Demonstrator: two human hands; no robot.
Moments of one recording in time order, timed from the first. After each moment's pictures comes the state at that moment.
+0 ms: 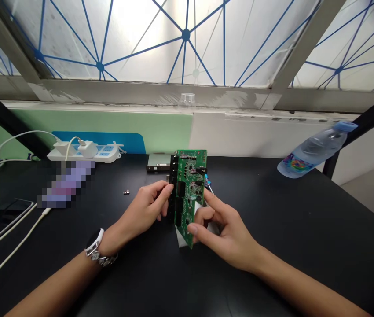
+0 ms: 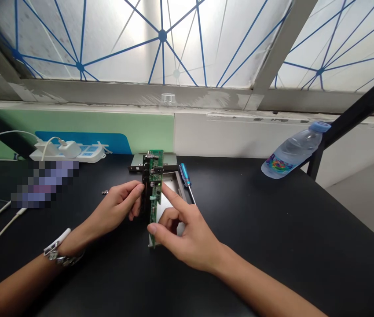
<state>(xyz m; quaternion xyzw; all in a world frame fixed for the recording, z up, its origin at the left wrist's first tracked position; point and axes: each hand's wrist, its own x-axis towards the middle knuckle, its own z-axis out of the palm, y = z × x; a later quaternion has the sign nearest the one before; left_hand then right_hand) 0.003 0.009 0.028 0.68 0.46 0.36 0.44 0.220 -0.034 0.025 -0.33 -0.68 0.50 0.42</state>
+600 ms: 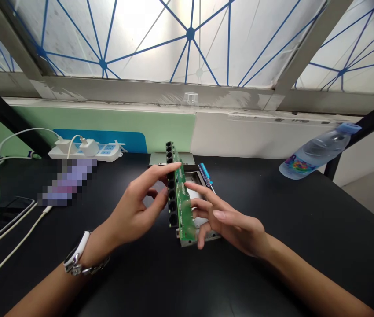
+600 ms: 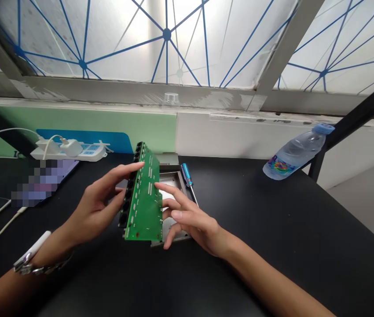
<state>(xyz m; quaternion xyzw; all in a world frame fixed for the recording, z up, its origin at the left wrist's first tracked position) -0.011 -0.004 0.061 0.75 0.37 0.45 0.32 0.236 -0.016 0.037 -0.24 -0.52 0.76 0.32</state>
